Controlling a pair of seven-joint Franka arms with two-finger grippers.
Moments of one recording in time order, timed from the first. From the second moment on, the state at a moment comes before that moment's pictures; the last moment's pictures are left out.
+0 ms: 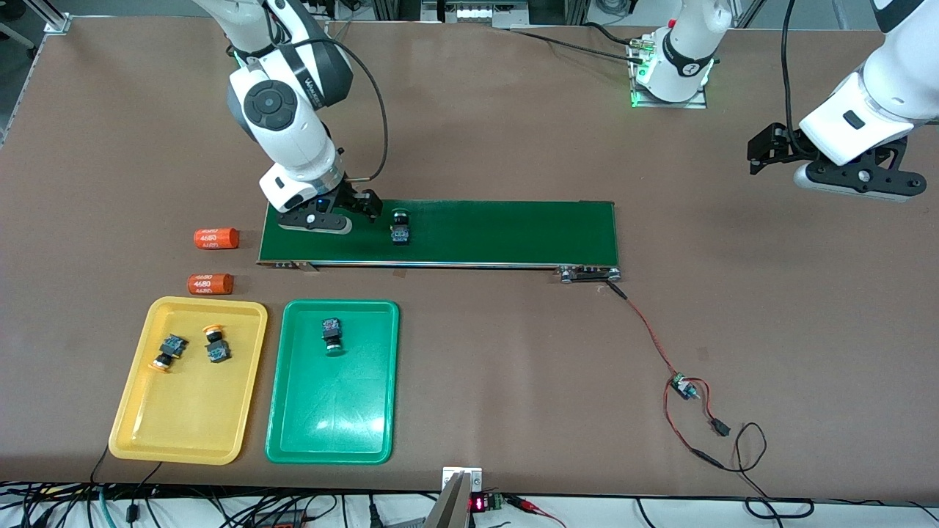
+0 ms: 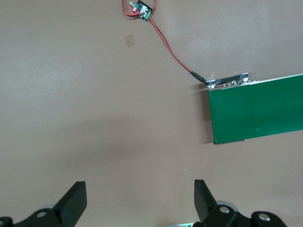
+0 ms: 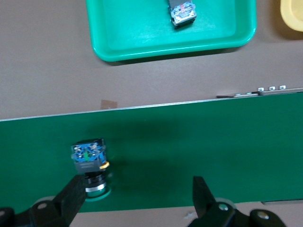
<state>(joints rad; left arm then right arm) -0.11 -0.03 -0.01 -1.67 0.05 1.55 0.04 0.05 0.17 0.50 -2.13 -0.09 2.33 0.70</state>
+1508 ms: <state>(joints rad) -0.11 -0.03 -0.01 -1.67 0.05 1.55 0.04 0.07 0.32 0.48 -2.21 -0.25 2.53 0.70</state>
